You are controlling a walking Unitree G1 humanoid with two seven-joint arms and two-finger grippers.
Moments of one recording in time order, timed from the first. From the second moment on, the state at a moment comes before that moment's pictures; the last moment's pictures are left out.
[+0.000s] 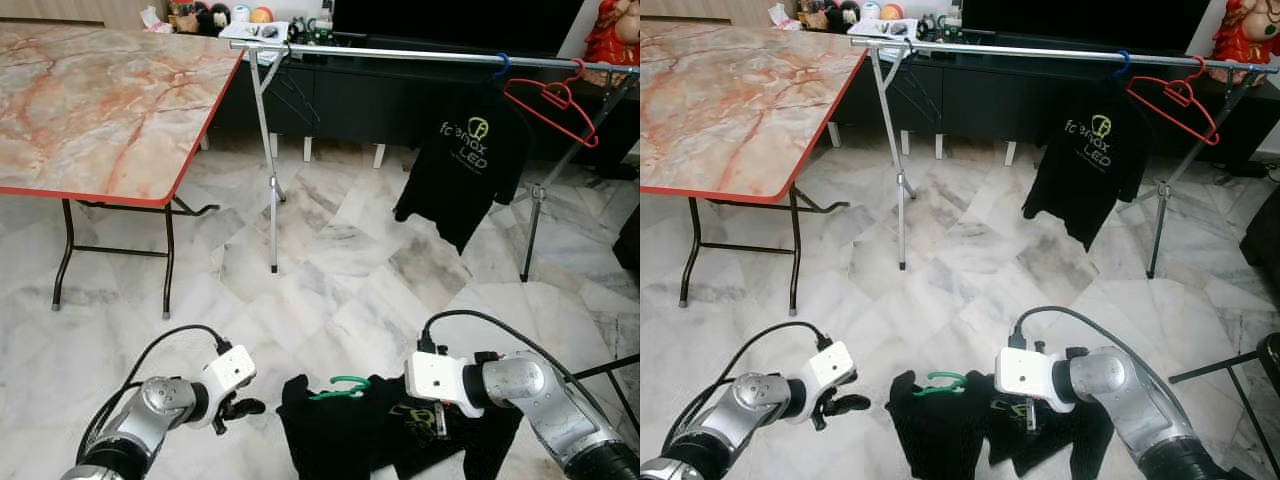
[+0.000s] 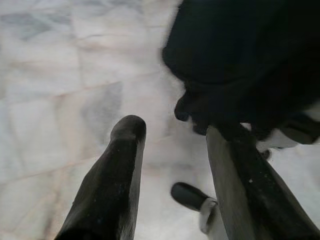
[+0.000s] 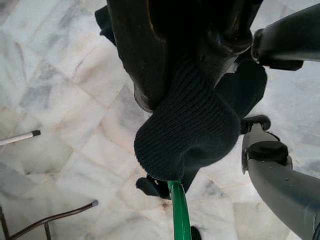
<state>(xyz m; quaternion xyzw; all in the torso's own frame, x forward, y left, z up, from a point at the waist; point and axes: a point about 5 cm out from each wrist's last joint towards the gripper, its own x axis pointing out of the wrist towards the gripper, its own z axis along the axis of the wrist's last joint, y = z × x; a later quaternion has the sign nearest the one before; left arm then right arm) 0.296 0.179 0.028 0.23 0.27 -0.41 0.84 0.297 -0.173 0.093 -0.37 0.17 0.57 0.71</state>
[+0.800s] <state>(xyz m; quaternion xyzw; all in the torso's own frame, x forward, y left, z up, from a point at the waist) 0.295 0.185 0.014 0.22 0.29 -0.33 0.87 0.299 -0.146 0.130 -0.33 0.09 0.61 0.72</state>
